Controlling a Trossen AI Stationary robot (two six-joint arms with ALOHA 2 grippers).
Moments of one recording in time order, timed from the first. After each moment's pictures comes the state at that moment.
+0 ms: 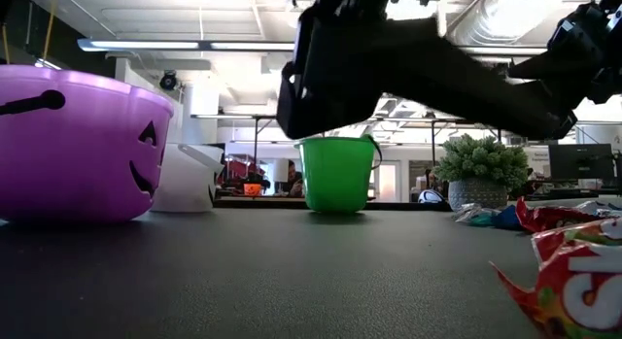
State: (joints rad) left arm -0.49 2.24 1.72 -0.31 0.12 -0.86; right arm 0.48 0.16 0.02 0.05 0.59 0.54
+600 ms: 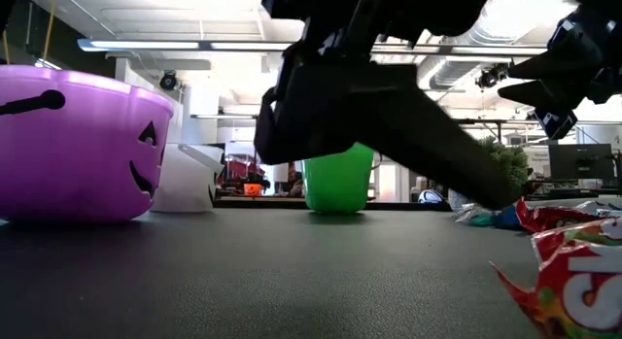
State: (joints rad) left arm -0.48 2.27 1.72 -0.33 0.16 -0.94; right arm 0.48 0.16 0.02 0.05 0.59 0.54
